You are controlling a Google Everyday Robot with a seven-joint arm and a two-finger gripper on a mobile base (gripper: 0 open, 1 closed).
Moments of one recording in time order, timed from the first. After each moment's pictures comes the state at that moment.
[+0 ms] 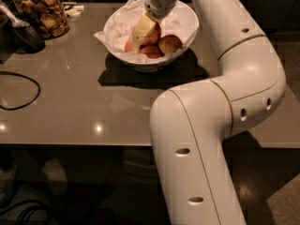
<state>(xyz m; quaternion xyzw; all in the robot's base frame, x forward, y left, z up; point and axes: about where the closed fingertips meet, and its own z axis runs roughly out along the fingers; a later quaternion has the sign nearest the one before) 0.747 -0.003 0.915 -0.52 0.82 0.11 0.19</state>
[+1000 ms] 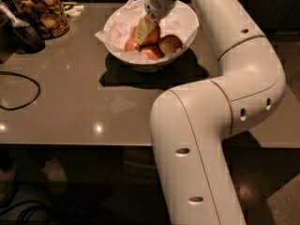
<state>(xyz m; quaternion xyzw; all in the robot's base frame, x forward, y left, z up) 0.755 0.002 0.914 -0.52 0.82 0.11 0.20</state>
